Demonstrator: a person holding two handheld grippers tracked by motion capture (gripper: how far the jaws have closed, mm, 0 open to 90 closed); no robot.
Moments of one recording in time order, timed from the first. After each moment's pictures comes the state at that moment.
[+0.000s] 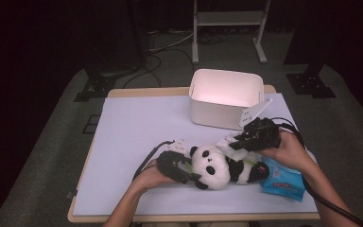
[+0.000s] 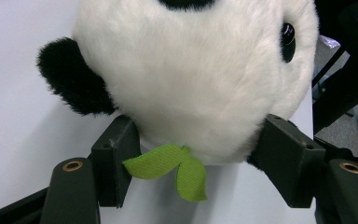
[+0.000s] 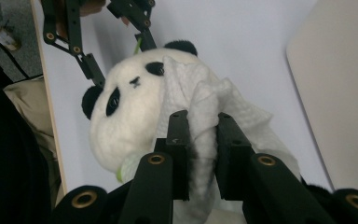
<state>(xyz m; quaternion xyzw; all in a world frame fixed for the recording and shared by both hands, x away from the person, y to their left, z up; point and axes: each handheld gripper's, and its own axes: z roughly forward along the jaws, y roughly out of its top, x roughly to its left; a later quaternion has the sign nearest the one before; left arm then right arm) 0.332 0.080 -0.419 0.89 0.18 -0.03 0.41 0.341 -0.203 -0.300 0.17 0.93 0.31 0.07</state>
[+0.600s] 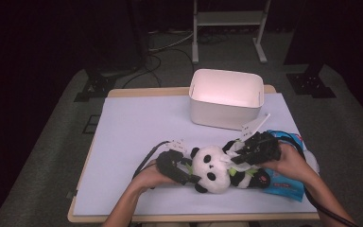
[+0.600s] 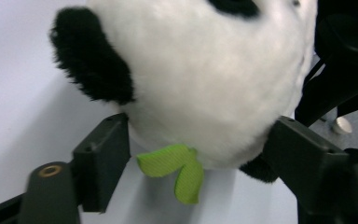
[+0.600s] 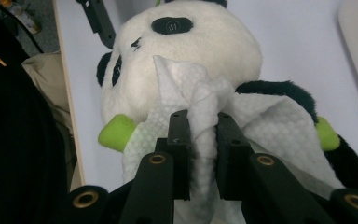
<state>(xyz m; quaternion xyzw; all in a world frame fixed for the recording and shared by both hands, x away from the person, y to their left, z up) 0.336 0.083 -0.422 0.88 0.19 -0.08 0.42 0.326 -0.208 -0.336 0.16 0.94 0.29 0.03</state>
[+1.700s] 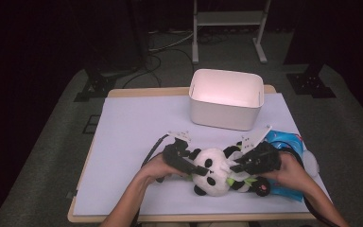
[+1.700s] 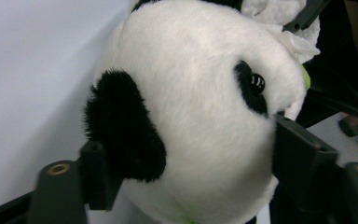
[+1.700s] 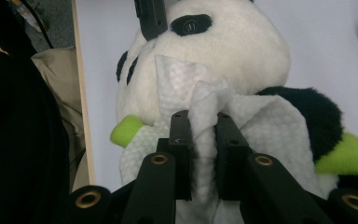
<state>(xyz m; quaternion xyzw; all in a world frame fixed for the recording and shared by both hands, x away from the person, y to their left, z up) 0.359 0.069 -0.415 0.86 0.18 -0.13 0.46 0.306 -0.207 -0.349 0.13 0.94 0.31 0.04</state>
